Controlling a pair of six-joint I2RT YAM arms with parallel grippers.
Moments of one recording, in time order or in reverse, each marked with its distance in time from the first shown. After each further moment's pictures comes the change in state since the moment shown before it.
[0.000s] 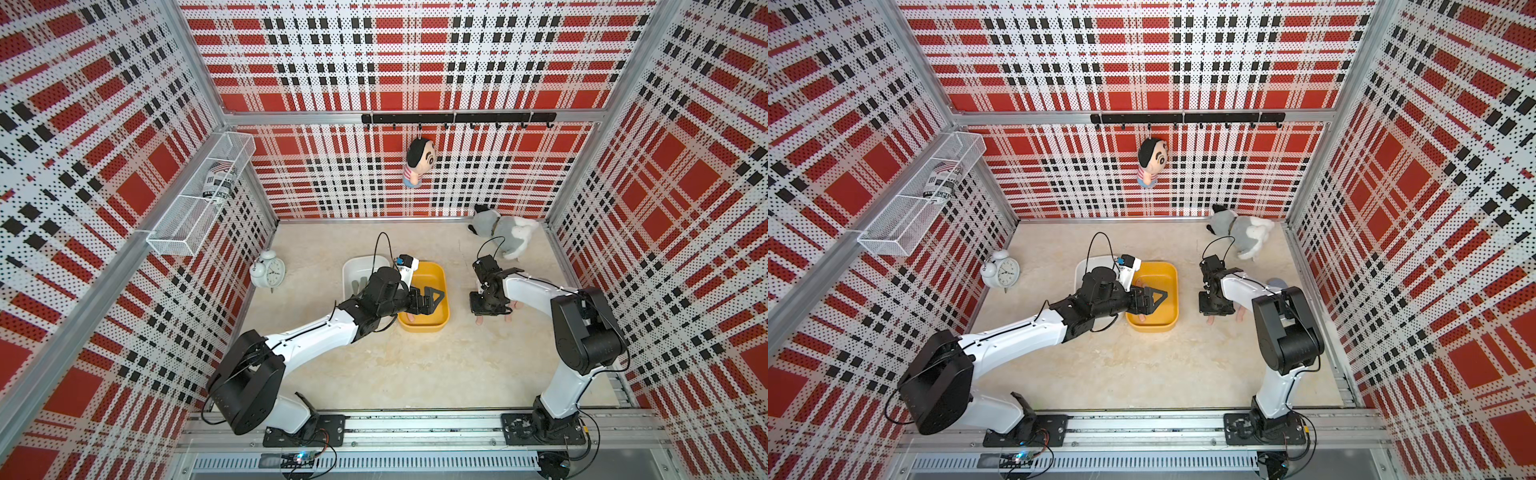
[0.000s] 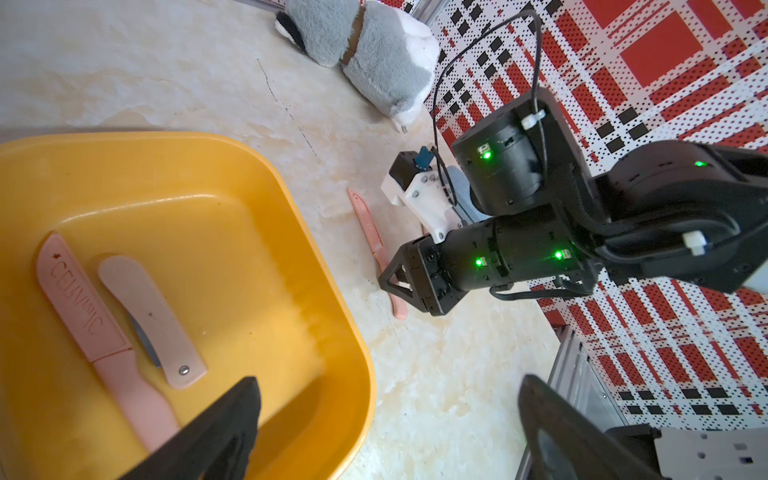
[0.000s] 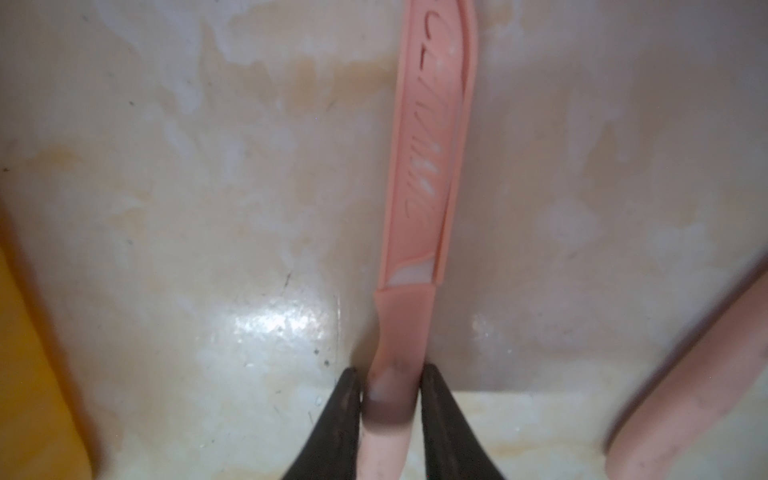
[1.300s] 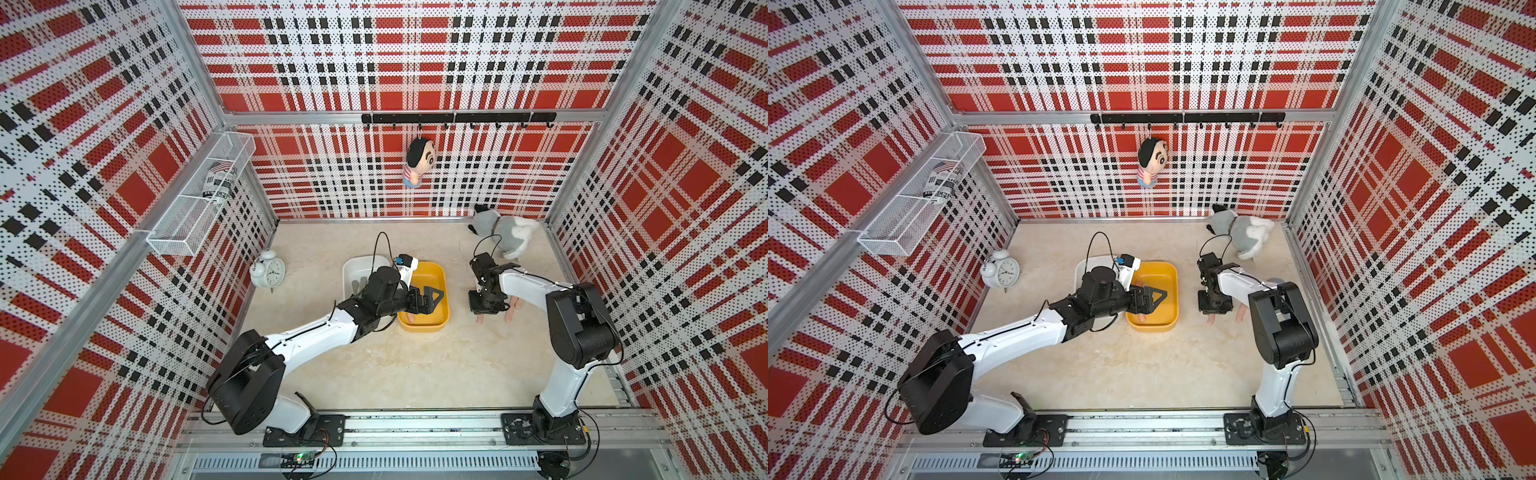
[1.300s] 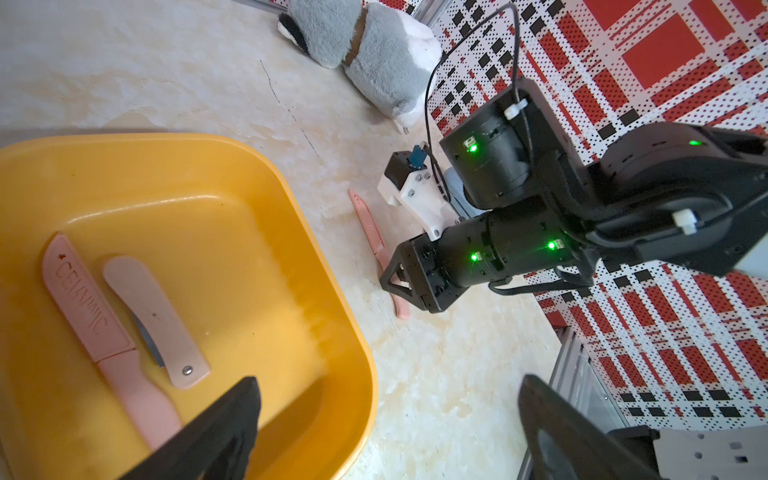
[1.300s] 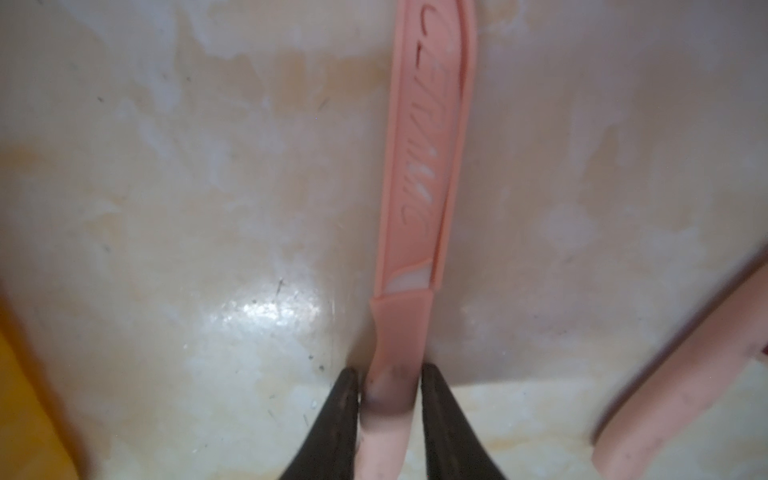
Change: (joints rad) left arm 0.004 0.000 0.000 0.000 0.000 0.000; right arm 0.008 0.050 0.071 -0.078 0.012 -0.013
